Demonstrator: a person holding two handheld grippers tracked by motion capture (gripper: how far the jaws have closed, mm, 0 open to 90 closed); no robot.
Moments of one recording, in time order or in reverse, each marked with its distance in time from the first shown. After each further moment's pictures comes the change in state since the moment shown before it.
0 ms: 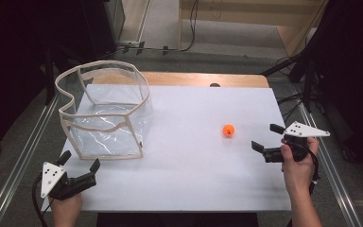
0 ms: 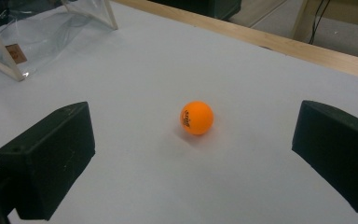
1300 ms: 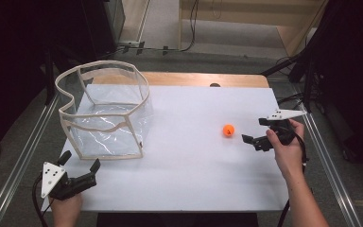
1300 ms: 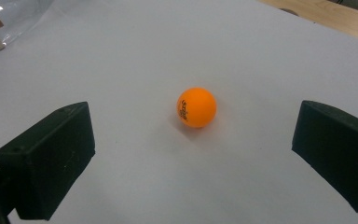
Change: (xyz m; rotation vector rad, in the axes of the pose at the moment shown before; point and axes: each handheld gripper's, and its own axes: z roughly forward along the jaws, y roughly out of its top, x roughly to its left) left arm 0.000 0.000 0.000 0.000 -0.002 0.003; right arm -0.015 0.024 0.043 0.207 0.046 -0.007
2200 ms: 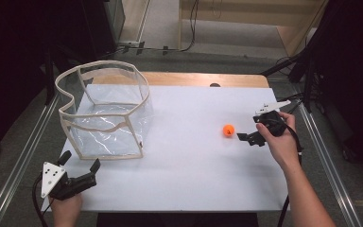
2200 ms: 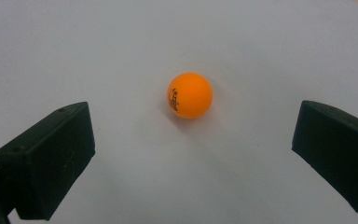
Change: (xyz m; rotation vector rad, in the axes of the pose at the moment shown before) left arm 0.000 0.000 0.000 0.000 0.002 0.001; right arm -0.007 0.021 0.024 0.167 -0.006 -0.055
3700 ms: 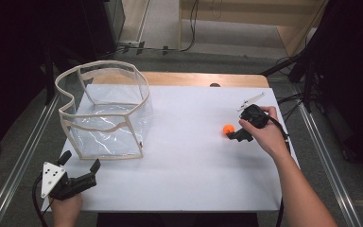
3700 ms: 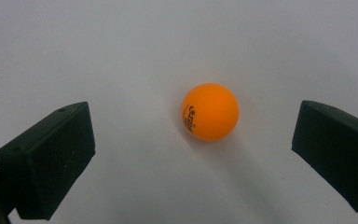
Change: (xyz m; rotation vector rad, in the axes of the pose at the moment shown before) left arm 0.000 0.000 0.000 -0.001 -0.003 0.000; right arm 0.002 0.031 0.041 0.173 0.074 -0.090
